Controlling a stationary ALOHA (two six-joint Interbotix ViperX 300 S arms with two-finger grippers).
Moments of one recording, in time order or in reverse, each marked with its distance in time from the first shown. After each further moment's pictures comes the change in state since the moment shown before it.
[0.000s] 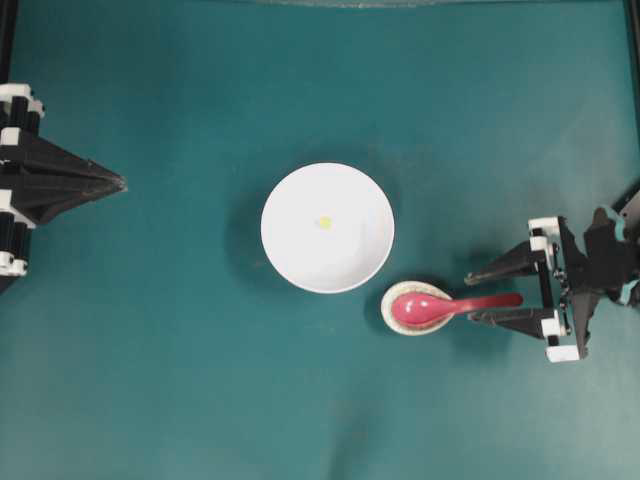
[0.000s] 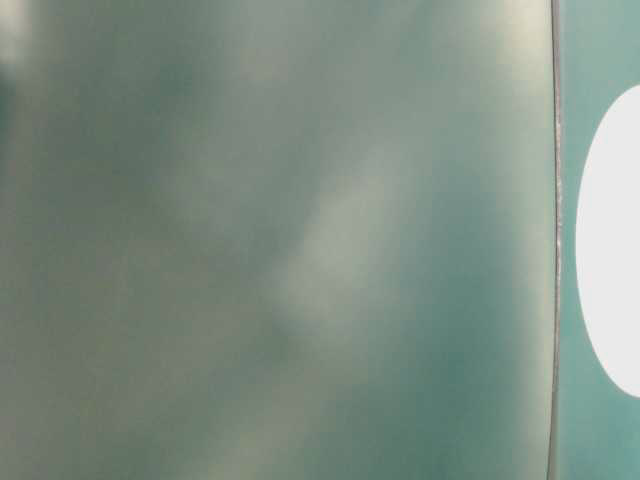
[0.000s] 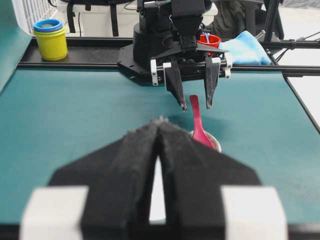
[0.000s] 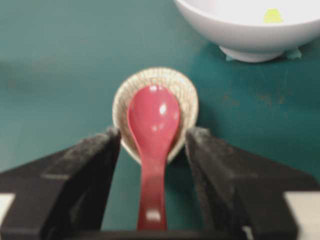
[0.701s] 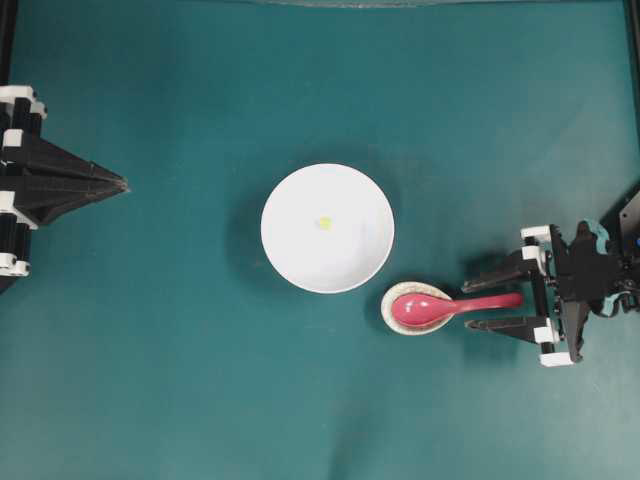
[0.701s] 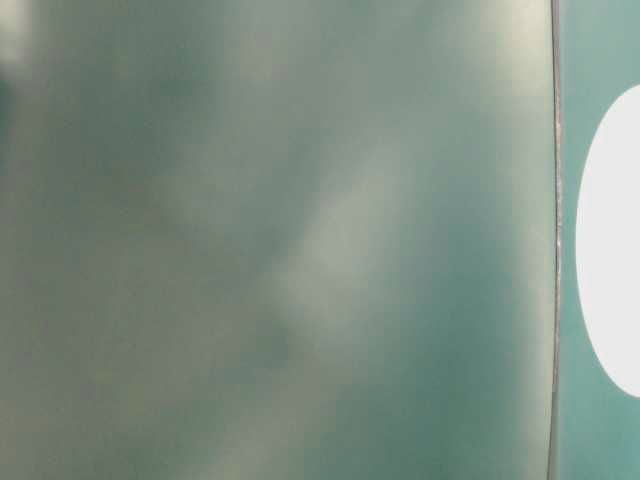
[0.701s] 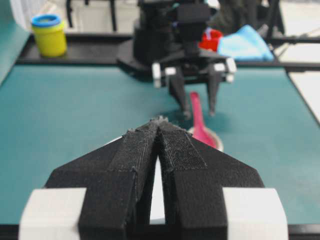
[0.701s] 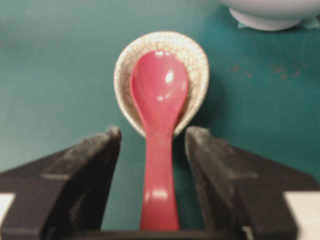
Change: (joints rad) left arm 0.000 0.008 0.000 0.000 -0.002 0.000; right arm 0.003 0.063 -0.025 -0.028 0.037 -0.006
